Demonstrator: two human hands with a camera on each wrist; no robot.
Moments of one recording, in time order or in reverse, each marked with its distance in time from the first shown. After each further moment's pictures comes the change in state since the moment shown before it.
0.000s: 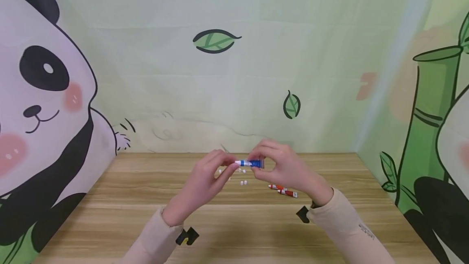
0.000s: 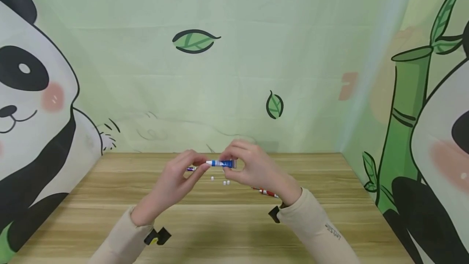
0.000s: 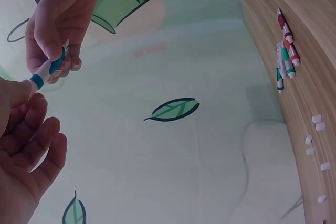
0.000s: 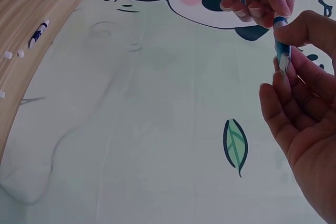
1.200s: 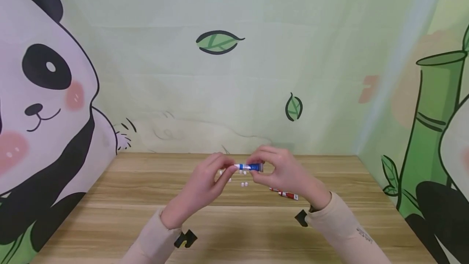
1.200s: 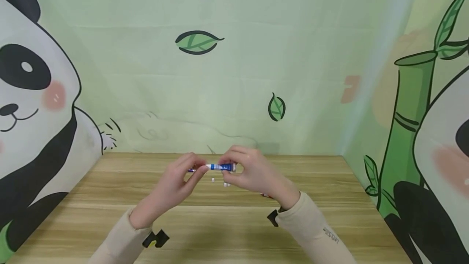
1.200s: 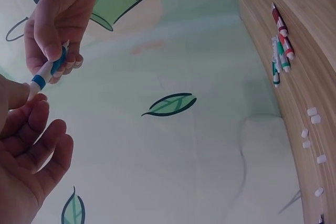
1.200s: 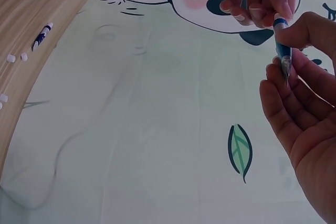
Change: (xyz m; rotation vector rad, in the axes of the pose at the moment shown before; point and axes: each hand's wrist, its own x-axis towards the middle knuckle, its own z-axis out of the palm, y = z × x) left_hand -0.006 -0.004 -0.002 0.049 -0.022 0.001; right_hand 0.001 0.000 0.010 -0.007 -0.007 0.019
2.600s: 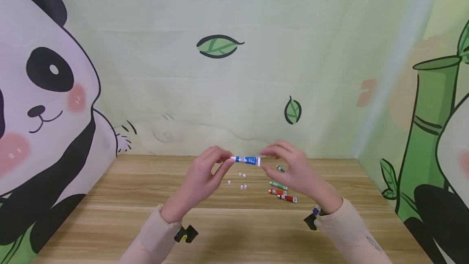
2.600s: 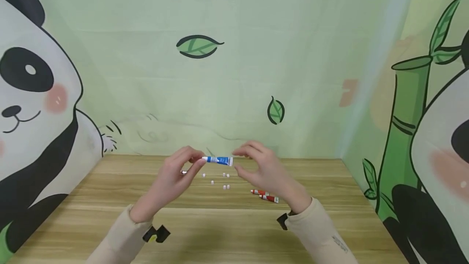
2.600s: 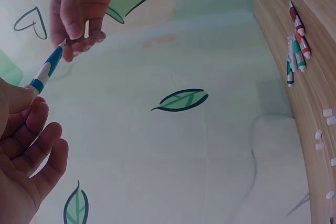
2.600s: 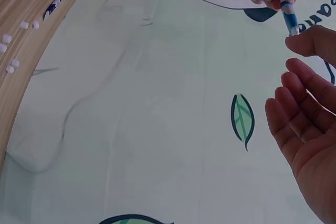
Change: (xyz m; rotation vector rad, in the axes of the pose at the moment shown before) left_hand 0.013 -0.002 -0.006 -0.014 0.072 -0.020; right_hand -0.017 0.007 -0.017 -0.110 0.122 0.077
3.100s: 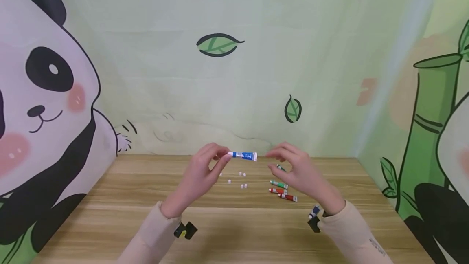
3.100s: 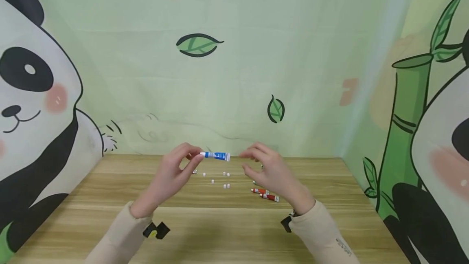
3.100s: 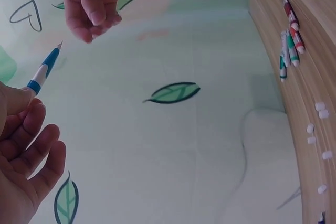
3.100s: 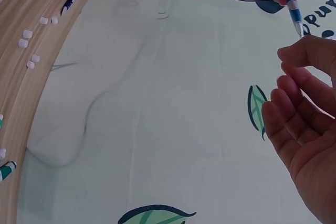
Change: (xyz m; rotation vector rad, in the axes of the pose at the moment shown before) left_hand 0.000 -0.011 -0.002 -0.020 0.019 -0.048; right_hand -0.016 0.009 0.000 -0.058 -0.031 0.121
